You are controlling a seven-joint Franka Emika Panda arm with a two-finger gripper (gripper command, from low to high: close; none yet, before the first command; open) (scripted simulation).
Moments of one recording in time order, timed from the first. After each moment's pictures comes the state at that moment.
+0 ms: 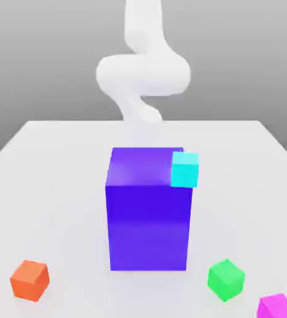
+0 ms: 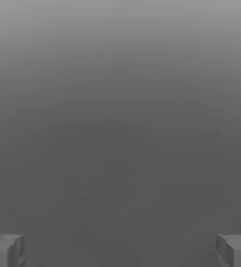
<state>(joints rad) 0.04 -0.71 -0.02 -2.29 0.09 2.30 0.84</state>
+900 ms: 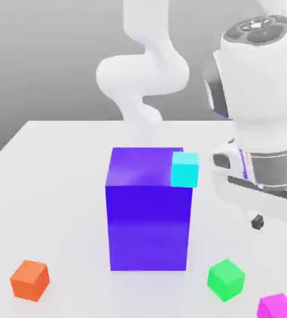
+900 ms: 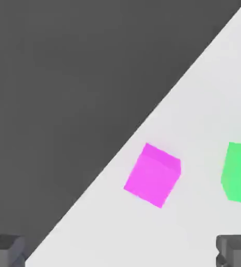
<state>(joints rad) 0.30 0.21 0.04 -2.20 0.37 2.45 1.83</state>
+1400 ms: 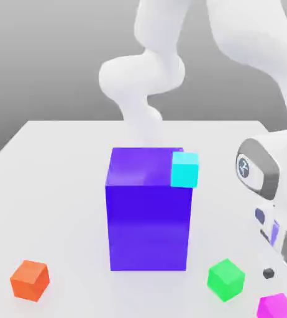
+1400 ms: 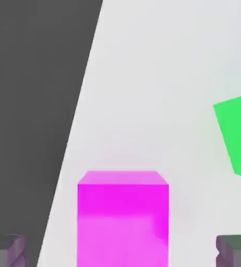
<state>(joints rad) 0.57 0.56 -0.11 -2.16 0.14 2.71 2.47</state>
